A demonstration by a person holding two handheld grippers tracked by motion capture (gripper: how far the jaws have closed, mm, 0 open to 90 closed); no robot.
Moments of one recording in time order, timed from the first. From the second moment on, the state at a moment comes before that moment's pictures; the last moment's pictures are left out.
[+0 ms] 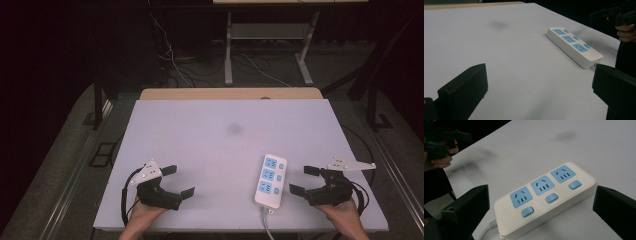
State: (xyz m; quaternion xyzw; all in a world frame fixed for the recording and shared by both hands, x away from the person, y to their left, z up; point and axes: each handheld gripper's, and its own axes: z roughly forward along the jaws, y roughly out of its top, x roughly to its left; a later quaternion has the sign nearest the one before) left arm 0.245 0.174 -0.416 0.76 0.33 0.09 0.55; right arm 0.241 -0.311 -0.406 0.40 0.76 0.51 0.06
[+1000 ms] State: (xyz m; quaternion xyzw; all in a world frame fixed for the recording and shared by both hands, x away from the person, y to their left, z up) left arm 0.243 0.172 -0.416 0.77 0.33 0.09 0.55; right arm 0.244 -0.306 -0.398 0.39 0.77 0.50 0.06
